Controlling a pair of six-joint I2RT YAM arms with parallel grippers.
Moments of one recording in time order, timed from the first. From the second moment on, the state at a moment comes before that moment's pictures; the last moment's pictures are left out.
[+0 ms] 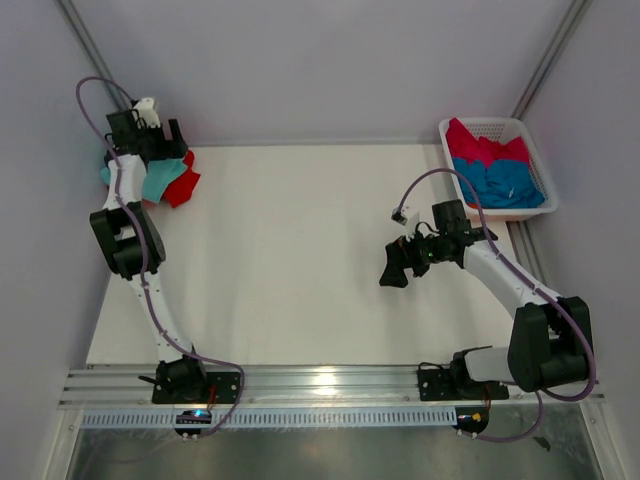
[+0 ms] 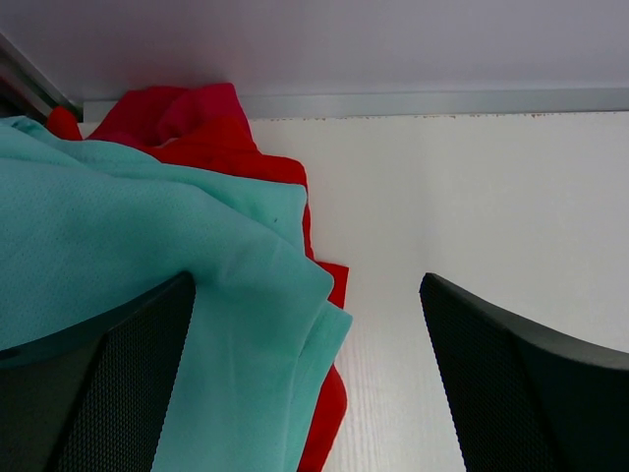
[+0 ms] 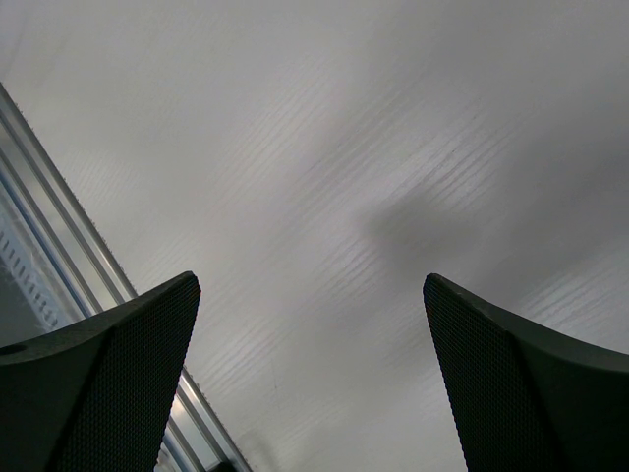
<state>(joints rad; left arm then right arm) 0.30 2.32 2.11 -0.34 0.40 0.10 0.17 1.33 0.84 -0.58 -0.71 -0.32</state>
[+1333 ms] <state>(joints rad) 0.22 1.37 1.61 -0.46 0.80 0.06 0.17 1.18 0.84 -0.52 -0.61 -0.27</state>
